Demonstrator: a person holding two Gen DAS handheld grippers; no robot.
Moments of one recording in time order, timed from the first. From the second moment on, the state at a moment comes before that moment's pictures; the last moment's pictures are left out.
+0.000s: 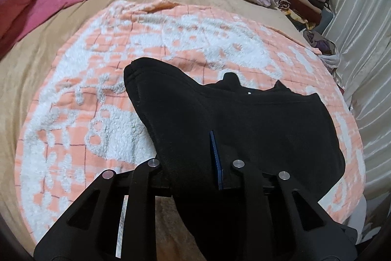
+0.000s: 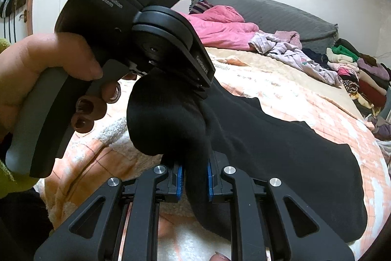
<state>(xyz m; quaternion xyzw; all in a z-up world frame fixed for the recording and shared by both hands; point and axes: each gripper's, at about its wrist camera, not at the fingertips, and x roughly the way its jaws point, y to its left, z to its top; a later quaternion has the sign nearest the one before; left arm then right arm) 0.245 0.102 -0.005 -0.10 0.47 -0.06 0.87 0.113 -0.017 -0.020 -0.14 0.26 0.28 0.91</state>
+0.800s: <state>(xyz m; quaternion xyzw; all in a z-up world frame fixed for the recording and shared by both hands) 0.236 0.036 0.040 -0.05 0.44 -0.07 0.90 0.092 -0.064 0.005 -0.08 0.24 0.26 0.93</state>
